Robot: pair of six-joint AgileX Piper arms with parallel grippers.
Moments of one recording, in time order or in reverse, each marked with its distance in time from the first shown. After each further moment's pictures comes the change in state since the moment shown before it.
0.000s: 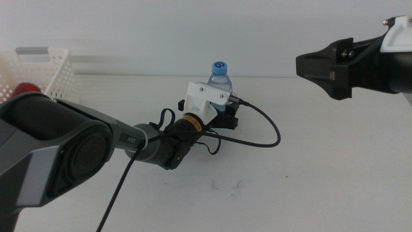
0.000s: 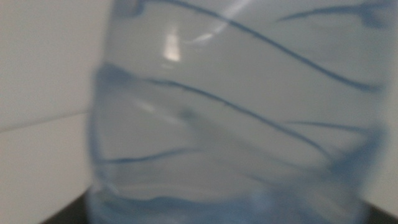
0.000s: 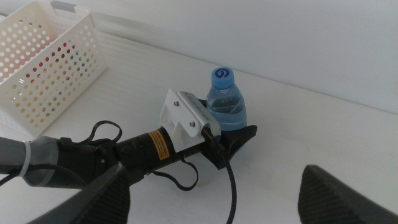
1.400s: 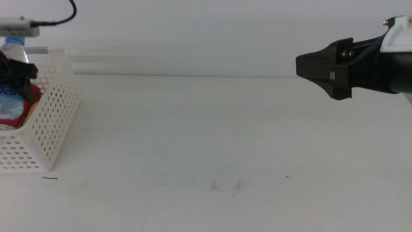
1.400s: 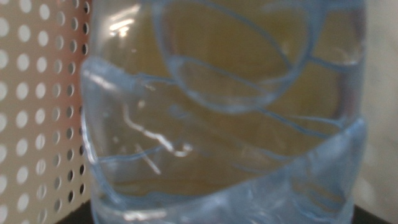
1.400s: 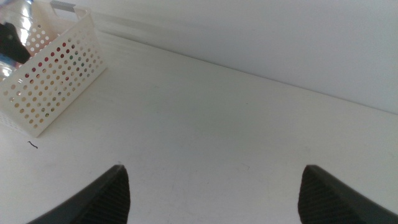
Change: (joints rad) left arm 0.754 -0.445 -0.354 -0.126 1.884 0.343; right arm 0.000 0.000 0.000 -0.002 0.000 0.000
